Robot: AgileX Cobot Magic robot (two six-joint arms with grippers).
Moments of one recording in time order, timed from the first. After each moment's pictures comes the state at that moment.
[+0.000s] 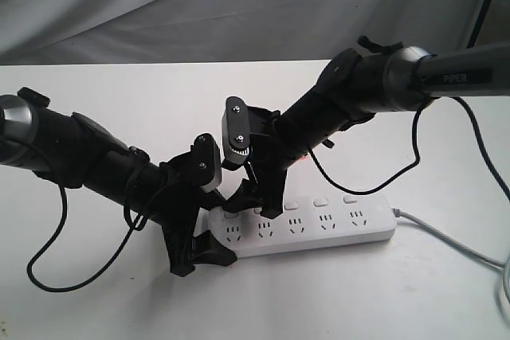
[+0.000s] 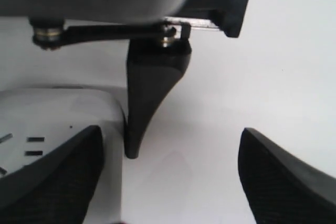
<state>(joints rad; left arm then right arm) -0.39 2.06 -0.98 -1.24 0.68 2.08 0.20 2.21 -1.44 0.88 0.76 -1.85</state>
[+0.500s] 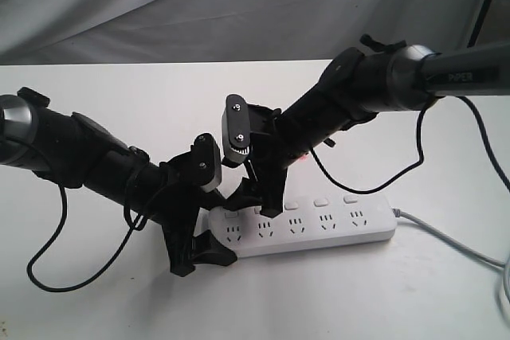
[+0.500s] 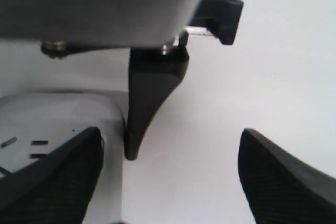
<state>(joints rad) -0.39 2.06 -0.98 -1.24 0.68 2.08 0.20 2.17 -1.43 0.91 0.75 -1.87</state>
